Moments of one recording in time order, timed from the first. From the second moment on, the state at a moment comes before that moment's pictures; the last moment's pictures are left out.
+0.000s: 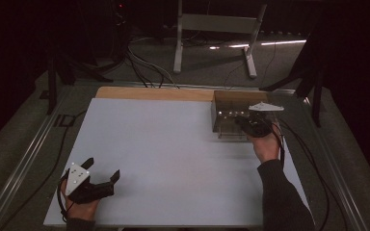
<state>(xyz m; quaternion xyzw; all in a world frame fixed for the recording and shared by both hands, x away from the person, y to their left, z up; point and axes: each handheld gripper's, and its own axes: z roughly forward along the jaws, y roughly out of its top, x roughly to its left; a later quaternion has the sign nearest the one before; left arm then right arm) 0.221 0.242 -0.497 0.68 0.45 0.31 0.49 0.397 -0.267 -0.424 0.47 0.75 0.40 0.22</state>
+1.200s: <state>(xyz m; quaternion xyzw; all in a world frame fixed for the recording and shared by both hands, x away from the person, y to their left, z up) 0.221 0.242 -0.497 0.68 0.45 0.31 0.49 0.407 -0.249 -0.441 0.47 0.78 0.37 0.20</state>
